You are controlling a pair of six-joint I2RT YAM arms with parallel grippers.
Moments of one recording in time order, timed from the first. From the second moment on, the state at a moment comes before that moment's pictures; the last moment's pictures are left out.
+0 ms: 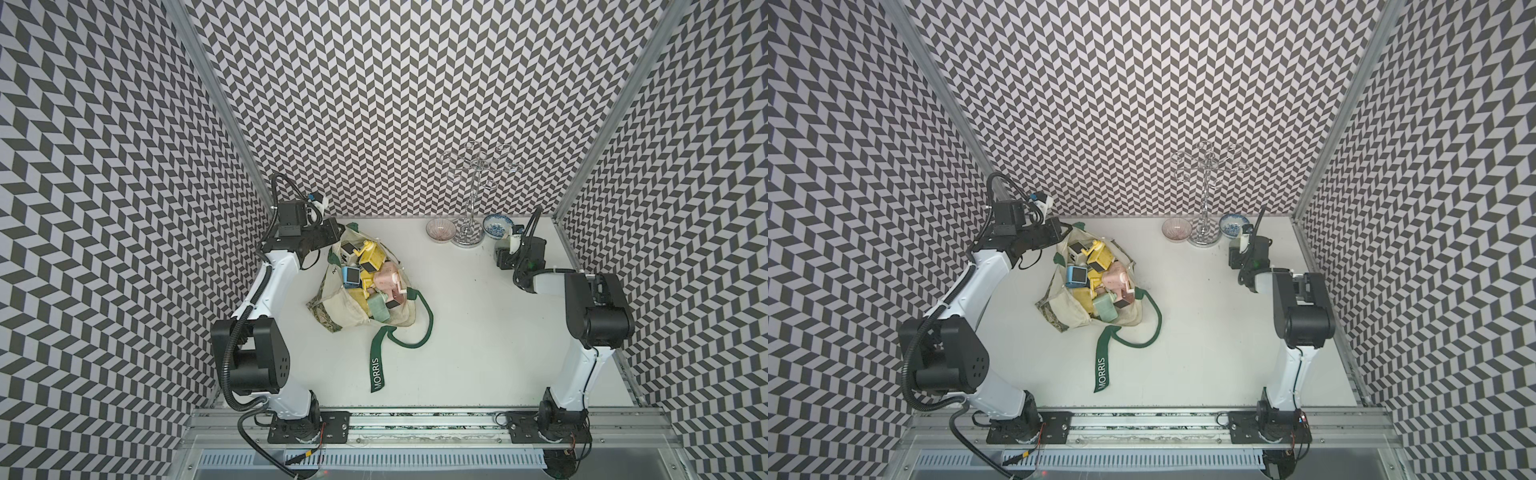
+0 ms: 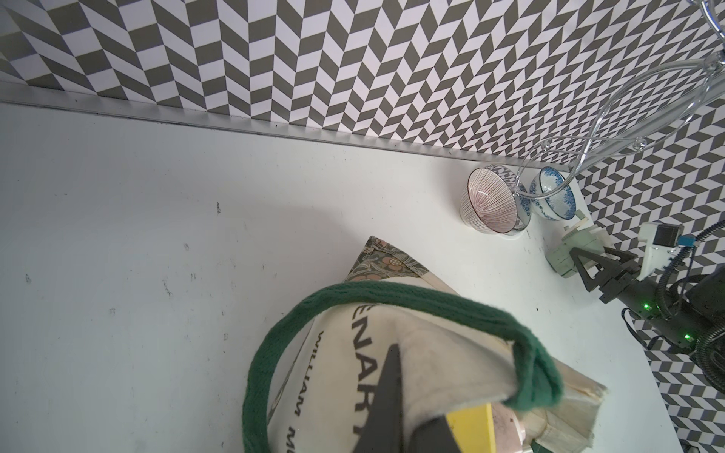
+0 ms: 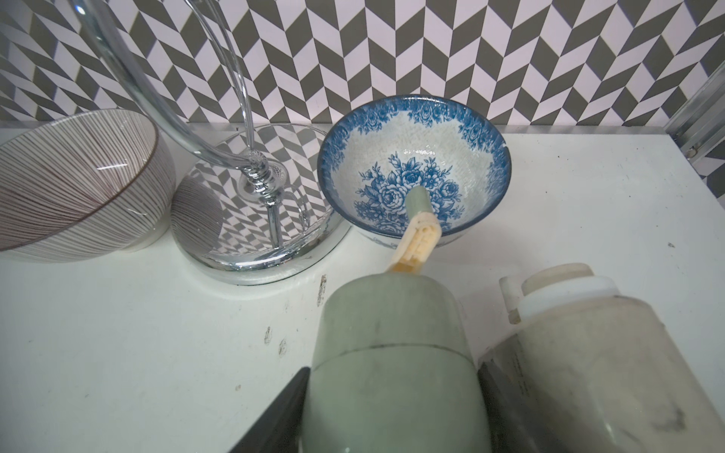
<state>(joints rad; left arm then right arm) 0.04 1.60 1.39 -0.37 0.51 -0.35 -0.02 1.95 1.02 0.42 -0.08 -0.04</state>
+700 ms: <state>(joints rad) 0.04 1.60 1.39 -0.37 0.51 -0.35 -0.02 1.94 1.00 0.45 -0.08 -0.04</state>
